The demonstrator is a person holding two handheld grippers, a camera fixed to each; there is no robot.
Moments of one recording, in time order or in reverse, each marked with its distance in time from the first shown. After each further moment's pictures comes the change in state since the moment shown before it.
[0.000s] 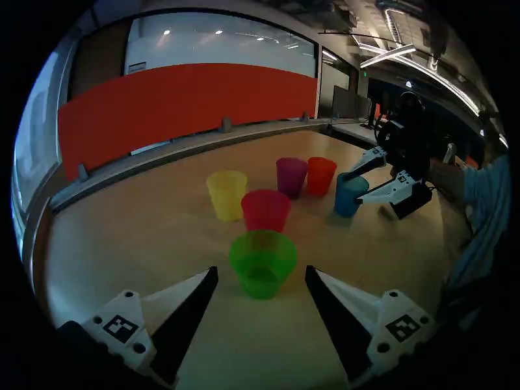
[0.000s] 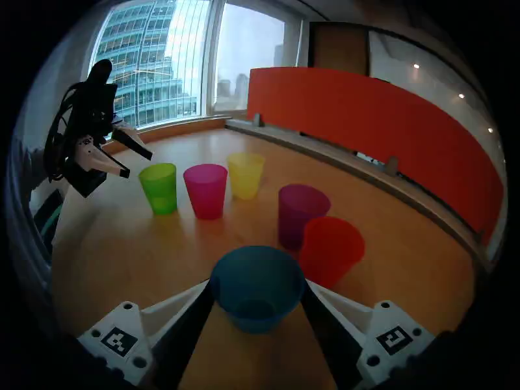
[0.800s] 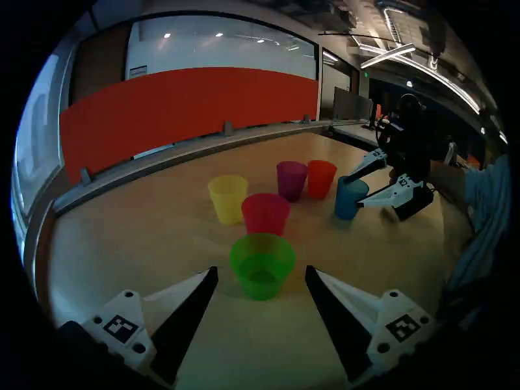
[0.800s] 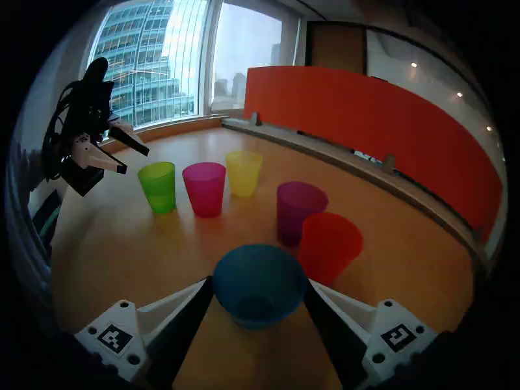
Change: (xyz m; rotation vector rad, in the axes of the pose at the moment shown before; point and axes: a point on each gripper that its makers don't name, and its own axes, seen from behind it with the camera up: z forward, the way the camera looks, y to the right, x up) left arm 0.004 0.002 -0.008 0.018 0.010 0.011; right arm -0.003 -0.001 -0.004 -0.012 -0.004 0.013
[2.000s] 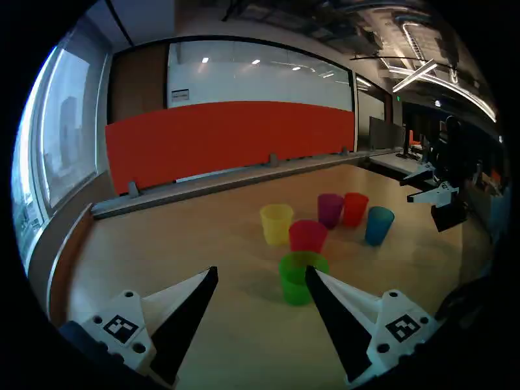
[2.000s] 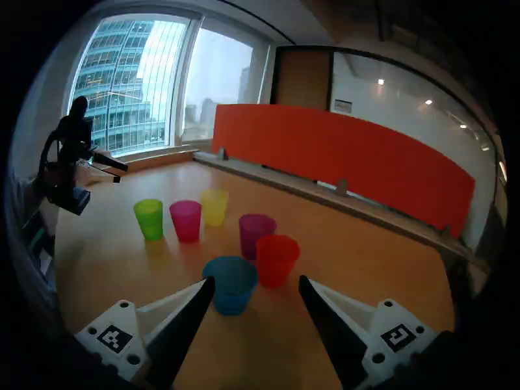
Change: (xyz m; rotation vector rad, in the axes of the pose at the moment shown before) left arm 0.025 -0.052 -0.062 0.236 0.169 -0.052; right arm 0.032 0.025 -0.097 -0.194 0.169 0.049
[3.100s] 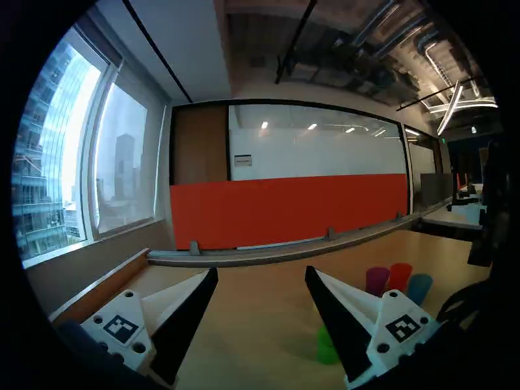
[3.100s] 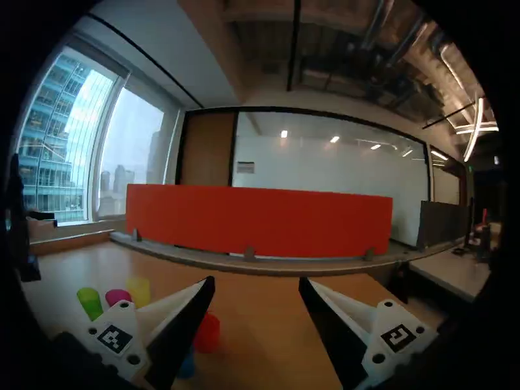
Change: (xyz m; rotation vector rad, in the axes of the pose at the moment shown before) left arm 0.086 -0.039 -0.047 0.351 0.364 -0.048; right arm 0.096 0.087 -0.055 -0.509 0.361 0.165
